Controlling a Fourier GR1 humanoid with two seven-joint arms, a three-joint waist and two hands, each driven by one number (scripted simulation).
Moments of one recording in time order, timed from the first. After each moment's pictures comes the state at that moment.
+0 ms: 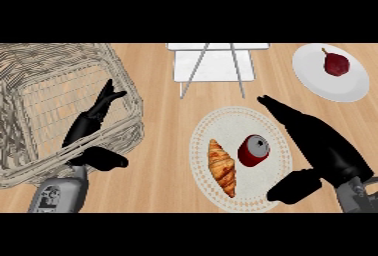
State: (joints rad) left arm -0.19 0.10 0.01 -1.50 -0.16 -0.06 -0.07; right arm -0.37 -0.59 0.44 -1.96 0.18 0.23 0.85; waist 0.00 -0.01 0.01
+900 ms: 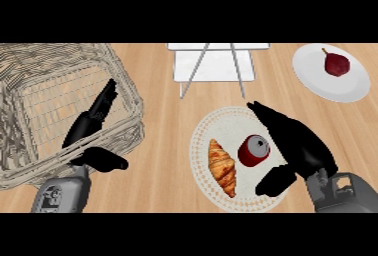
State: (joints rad) left arm -0.19 0.05 0.07 -1.51 -0.19 -0.13 -0.07; right arm -0.36 -0.48 0.48 -1.83 0.34 0.26 0.82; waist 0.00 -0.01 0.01
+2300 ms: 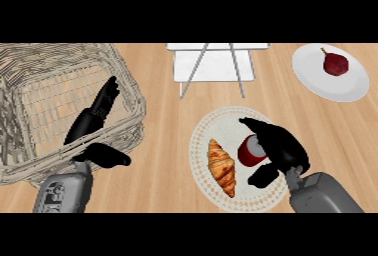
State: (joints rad) left arm -0.22 0.01 0.11 -1.51 -0.22 -0.16 -0.04; right arm -0.29 -0.36 0.47 -1.58 0.53 0.24 0.59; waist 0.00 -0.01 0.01
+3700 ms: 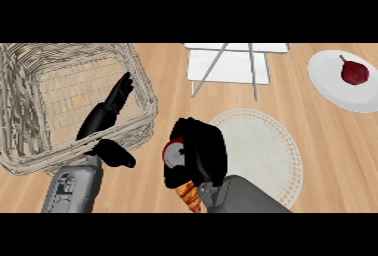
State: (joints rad) left arm -0.28 0.00 0.08 -1.45 -0.20 -0.20 -0.08; right arm -0.54 -0.02 0.75 -1.51 0.77 -0.22 1.02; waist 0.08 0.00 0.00
